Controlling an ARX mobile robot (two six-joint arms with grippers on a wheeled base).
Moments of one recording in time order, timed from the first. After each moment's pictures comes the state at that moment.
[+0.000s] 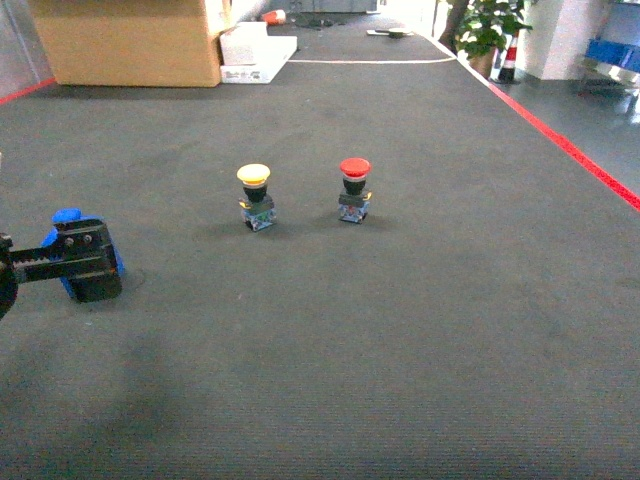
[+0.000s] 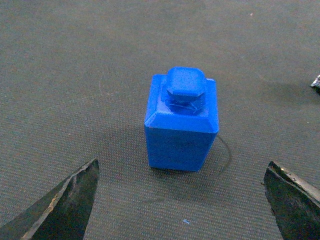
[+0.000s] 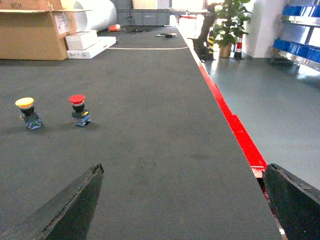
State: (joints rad) left arm -0.08 1.86 0.60 0.85 -0.27 -0.15; right arm 0.00 0.00 0.01 -0.01 0.00 0.00
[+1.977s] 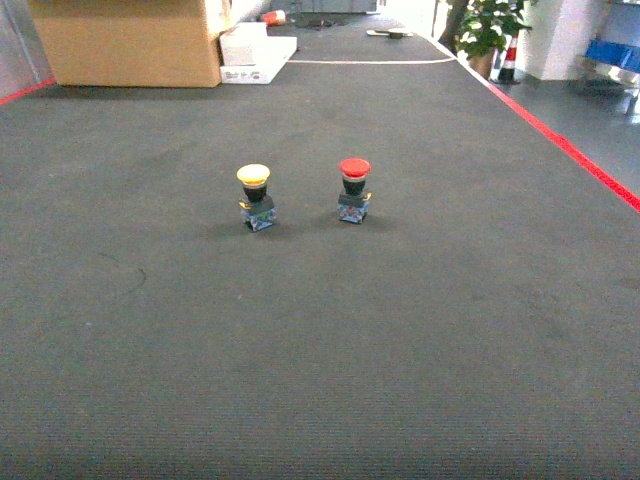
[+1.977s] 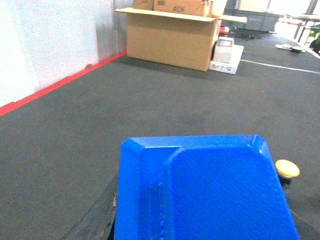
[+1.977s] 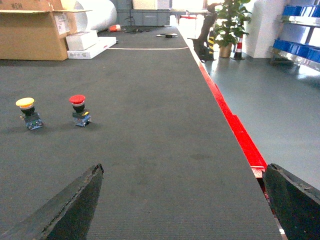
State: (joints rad) left arm -0.19 1.04 0.38 0.64 -0.50 -0.09; right arm 0.00 0.00 0.01 0.00 0.00 0.00
